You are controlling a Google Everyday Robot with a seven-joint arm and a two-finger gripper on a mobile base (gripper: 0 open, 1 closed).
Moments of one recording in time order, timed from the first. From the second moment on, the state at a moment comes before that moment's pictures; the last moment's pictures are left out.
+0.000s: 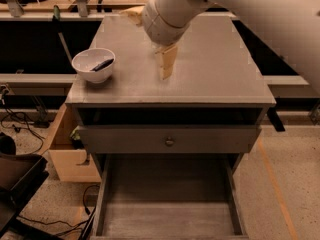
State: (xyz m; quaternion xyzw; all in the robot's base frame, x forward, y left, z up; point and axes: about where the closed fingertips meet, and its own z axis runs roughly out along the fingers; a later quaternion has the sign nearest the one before) arm 0.629 0.035 0.954 -0.87 0.36 -0.12 0.32
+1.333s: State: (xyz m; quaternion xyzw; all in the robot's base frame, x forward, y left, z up) arm 0.656 0.097 0.927 -0.90 0.28 -0.08 0.33
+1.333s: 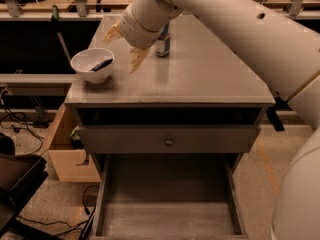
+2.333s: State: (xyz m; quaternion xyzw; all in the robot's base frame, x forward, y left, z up) arm 0.656 0.131 0.918 -0.91 0.24 -0.06 0.34
